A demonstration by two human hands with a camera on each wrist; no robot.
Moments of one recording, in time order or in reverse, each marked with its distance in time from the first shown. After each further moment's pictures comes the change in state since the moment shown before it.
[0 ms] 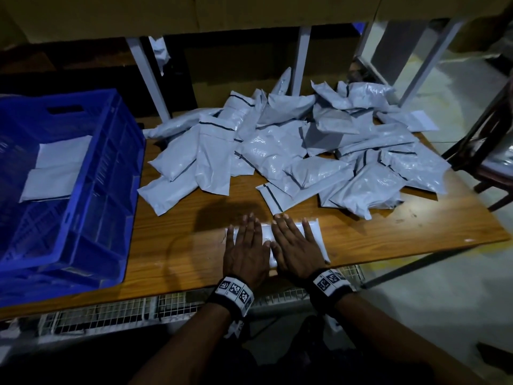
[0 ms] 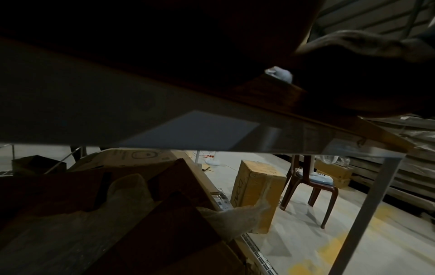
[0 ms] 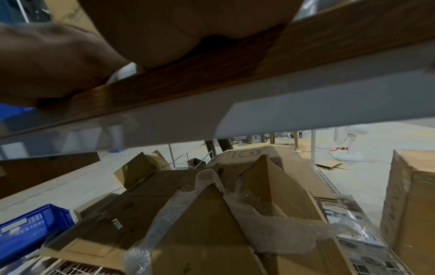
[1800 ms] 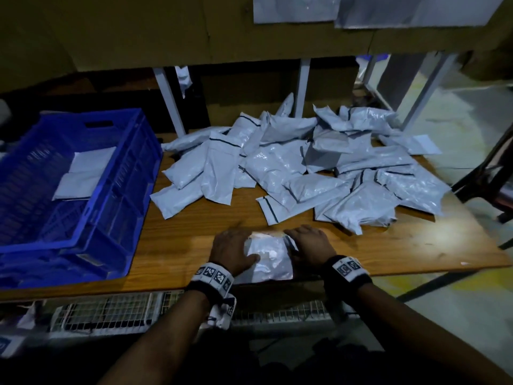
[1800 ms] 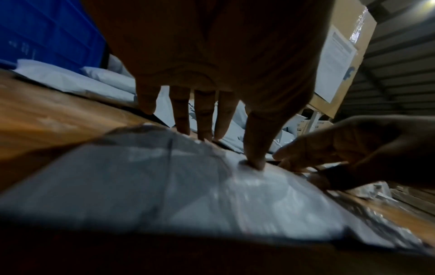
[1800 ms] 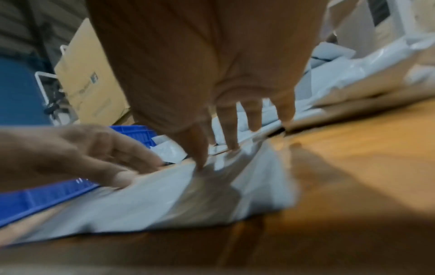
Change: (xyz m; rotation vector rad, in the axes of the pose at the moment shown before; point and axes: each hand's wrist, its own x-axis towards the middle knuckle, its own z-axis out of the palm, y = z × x) left_hand 0.010 -0.028 -0.031 -0.281 0.073 -0.049; right_hand 0.022 0.066 -0.050 0.076 -0.361 0.026
